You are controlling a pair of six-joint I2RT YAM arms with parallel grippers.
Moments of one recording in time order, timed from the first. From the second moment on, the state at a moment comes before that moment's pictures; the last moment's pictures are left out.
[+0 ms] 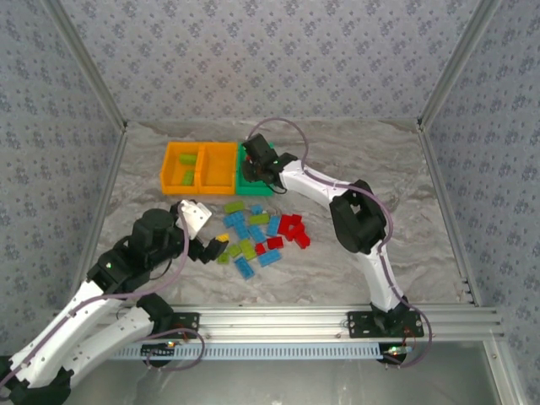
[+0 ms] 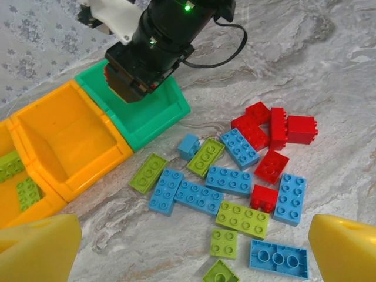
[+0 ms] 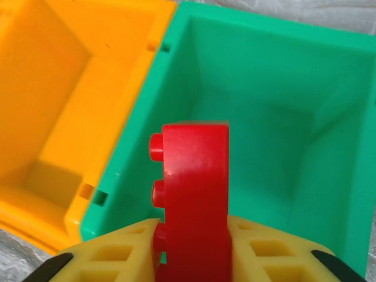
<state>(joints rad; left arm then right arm) -0.71 0.62 0.78 -0.67 -0.03 0.13 0.71 2.20 1.82 -0.43 0.14 0.36</state>
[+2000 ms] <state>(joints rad) -0.75 2.00 1.37 -0.61 -0.28 -0.94 0.89 0.82 0.90 -0.82 0.16 0.46</state>
